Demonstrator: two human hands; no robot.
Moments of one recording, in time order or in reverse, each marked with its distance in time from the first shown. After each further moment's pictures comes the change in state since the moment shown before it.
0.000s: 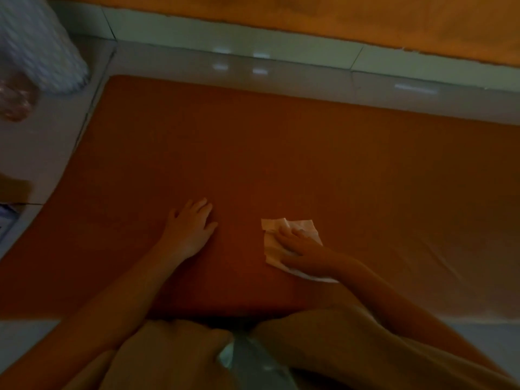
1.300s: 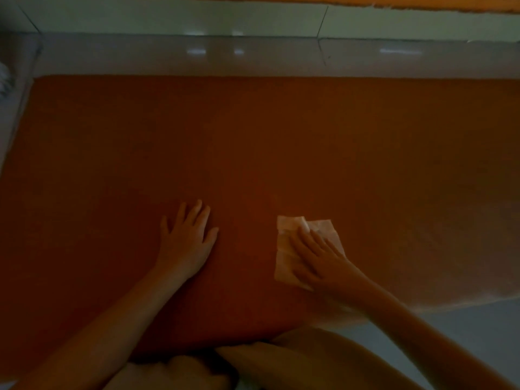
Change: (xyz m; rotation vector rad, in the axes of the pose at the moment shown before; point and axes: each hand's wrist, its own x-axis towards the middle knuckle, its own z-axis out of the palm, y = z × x) left_hand 0.024 0.072 0.027 0.021 0.050 0.026; right_hand -0.047 0.078 0.031 -0.105 0.163 0.028
